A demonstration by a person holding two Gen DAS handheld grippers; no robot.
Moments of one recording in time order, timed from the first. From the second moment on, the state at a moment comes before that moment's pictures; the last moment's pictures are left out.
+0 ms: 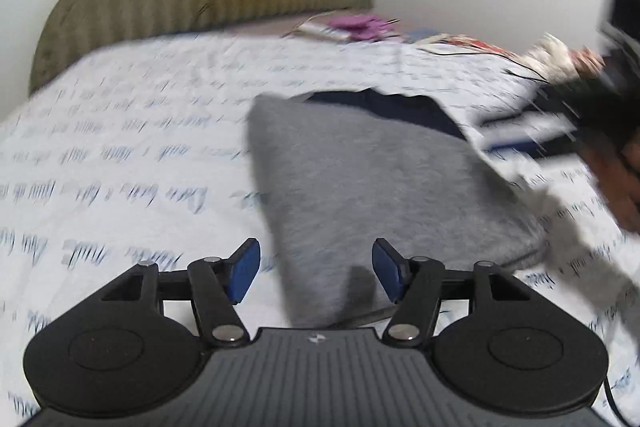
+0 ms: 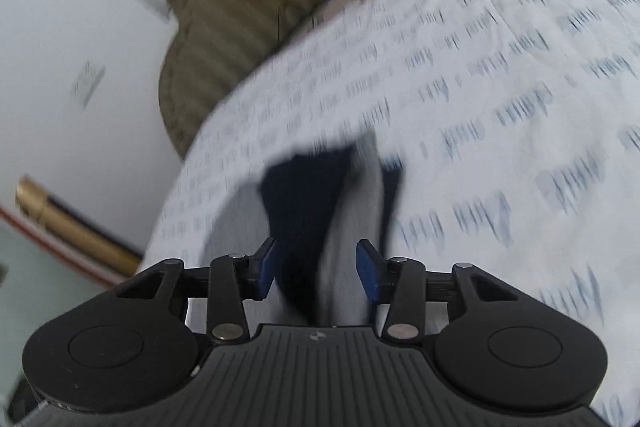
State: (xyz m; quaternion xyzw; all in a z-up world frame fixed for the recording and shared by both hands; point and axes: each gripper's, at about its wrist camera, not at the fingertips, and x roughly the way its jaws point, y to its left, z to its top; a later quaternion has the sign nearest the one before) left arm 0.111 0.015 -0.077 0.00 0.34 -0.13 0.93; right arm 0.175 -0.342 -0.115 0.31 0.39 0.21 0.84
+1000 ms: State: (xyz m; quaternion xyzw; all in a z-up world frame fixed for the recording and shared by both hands) left arm 0.117 0.062 -0.103 -0.22 0.50 -0.18 0.82; right arm 0.083 -0.320 -0.163 0.36 0.47 0.26 0.76
